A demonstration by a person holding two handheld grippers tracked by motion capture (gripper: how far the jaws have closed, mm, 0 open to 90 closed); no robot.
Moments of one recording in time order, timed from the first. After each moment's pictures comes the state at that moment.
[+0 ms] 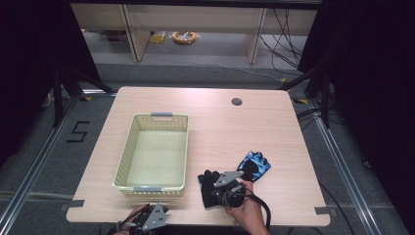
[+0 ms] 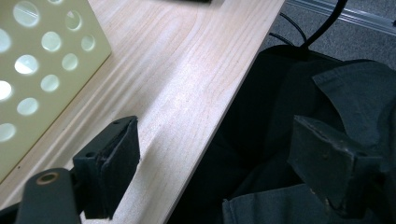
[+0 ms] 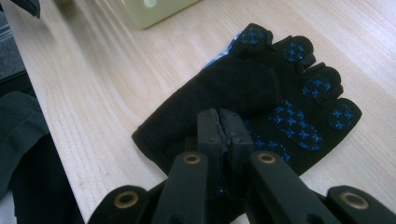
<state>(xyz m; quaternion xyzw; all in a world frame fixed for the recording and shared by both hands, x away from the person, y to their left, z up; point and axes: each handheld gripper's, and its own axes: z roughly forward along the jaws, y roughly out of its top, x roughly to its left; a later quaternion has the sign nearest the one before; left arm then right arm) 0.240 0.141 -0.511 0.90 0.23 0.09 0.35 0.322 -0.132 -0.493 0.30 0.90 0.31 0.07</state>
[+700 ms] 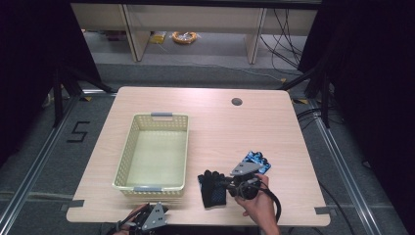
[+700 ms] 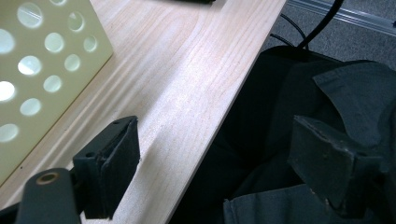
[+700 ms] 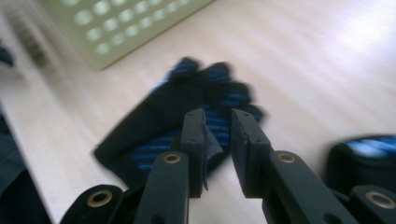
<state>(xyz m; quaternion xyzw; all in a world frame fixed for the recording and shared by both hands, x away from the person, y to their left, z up) 0.240 0.141 -0.511 0.90 0.23 0.10 0.35 0.335 -0.173 -0.469 0.35 0.86 0.36 0.12</state>
